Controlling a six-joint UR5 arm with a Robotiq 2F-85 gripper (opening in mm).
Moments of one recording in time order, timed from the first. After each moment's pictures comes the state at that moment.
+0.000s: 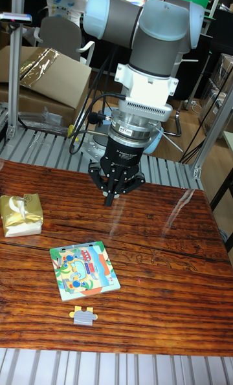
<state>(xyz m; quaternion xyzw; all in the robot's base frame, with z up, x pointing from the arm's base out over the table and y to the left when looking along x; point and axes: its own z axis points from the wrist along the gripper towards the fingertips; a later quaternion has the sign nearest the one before) 0.567 -0.003 0.189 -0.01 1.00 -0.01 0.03</state>
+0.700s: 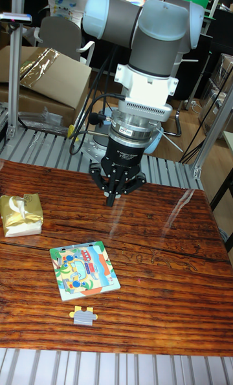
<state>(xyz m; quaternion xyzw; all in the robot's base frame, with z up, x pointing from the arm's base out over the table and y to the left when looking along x) 0.567 0.000 0.188 -0.01 1.00 0.00 0.03</state>
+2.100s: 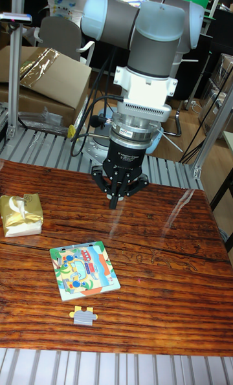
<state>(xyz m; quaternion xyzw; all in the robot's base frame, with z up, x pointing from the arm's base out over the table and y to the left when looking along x) 0.575 0.008 0.185 0.00 1.00 0.02 0.04</state>
